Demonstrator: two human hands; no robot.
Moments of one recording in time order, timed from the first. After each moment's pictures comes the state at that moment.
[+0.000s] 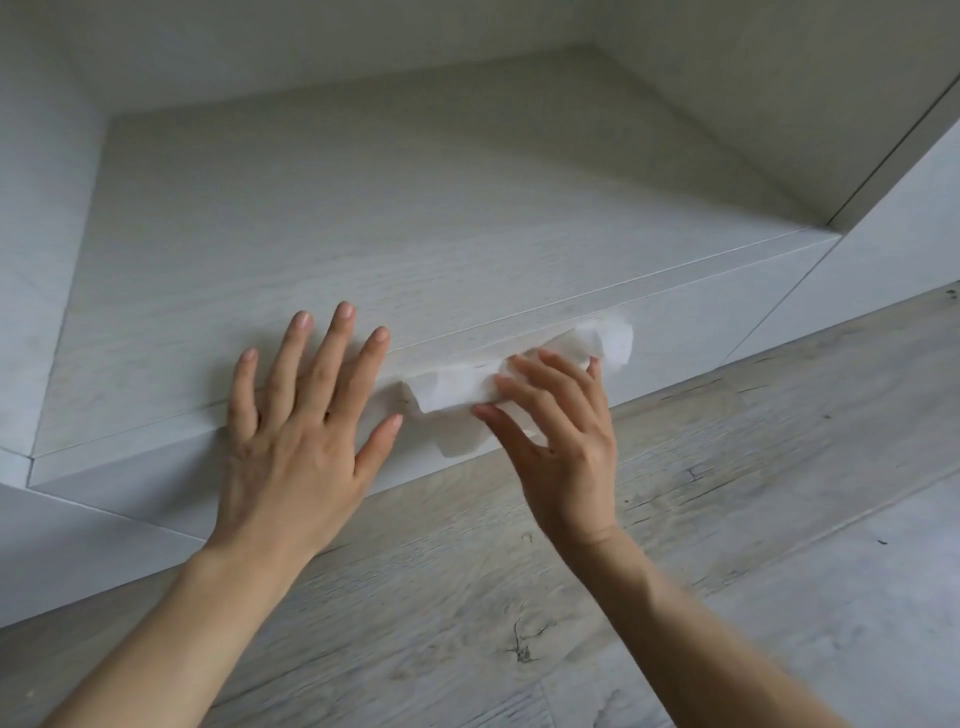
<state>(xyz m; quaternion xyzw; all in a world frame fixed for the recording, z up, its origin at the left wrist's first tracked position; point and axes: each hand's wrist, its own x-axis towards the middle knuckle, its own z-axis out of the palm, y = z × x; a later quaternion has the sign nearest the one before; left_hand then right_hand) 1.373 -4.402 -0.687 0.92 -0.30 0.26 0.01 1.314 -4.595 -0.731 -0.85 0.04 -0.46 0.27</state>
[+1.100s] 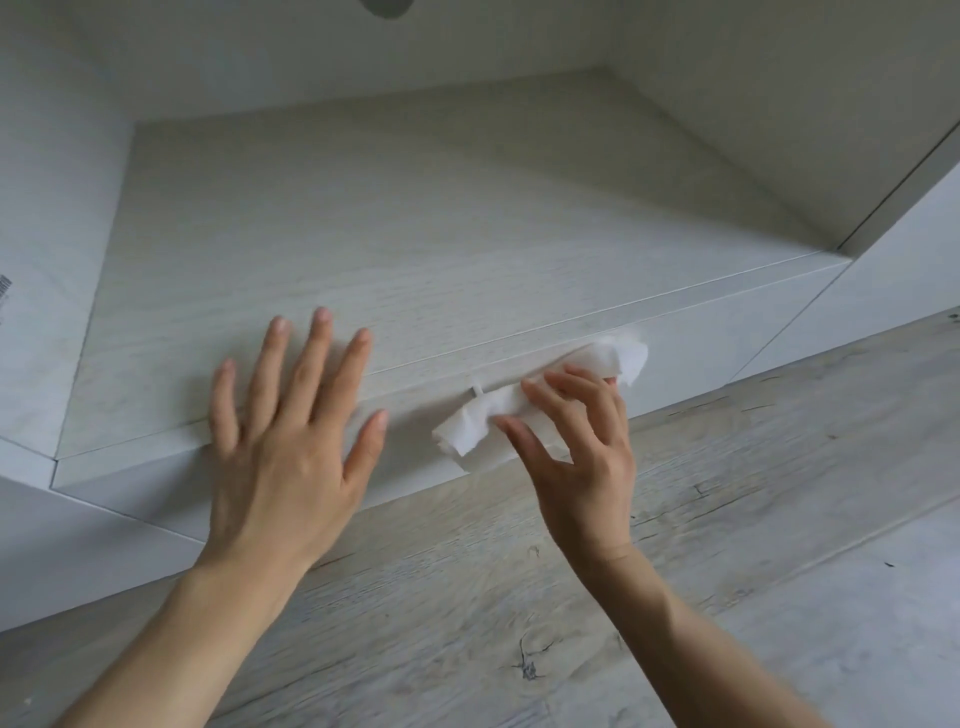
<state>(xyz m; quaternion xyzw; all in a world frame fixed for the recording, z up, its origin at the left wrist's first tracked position) 1.374 -4.390 -0.680 0.94 -0.26 0.24 0.03 1.312 -4.592 -0.732 -0.83 0.06 -0.46 0.30</state>
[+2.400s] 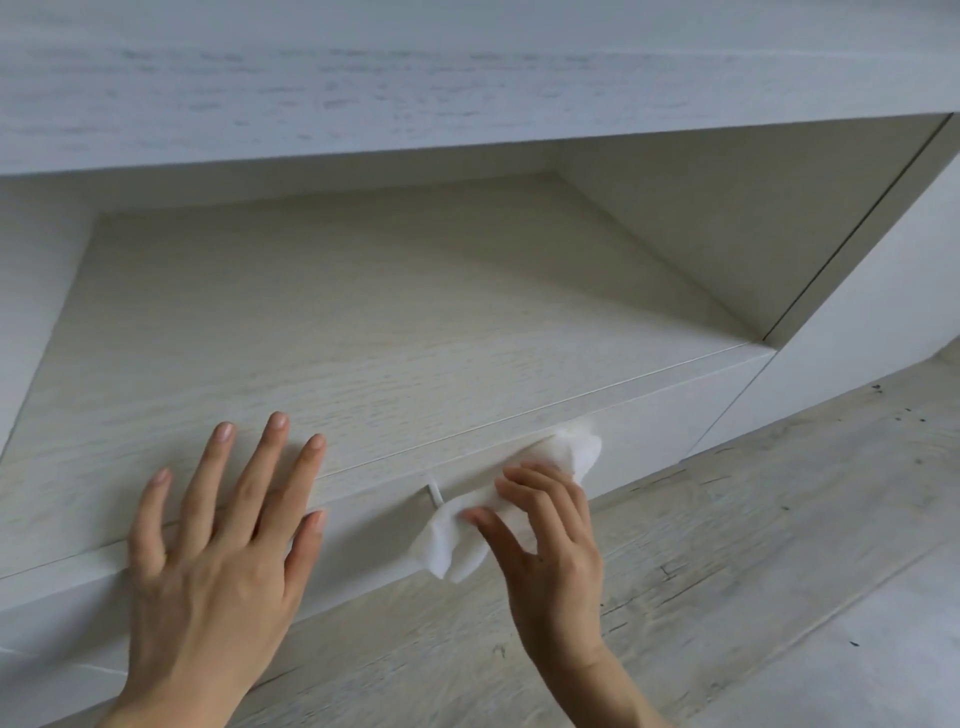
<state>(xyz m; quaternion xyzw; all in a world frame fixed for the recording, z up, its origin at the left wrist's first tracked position) 1.385 -4.383 -0.708 0.88 -0.25 0.39 0.01 1.313 -4.602 -0.734 -0.83 0.05 -0.48 0.29</state>
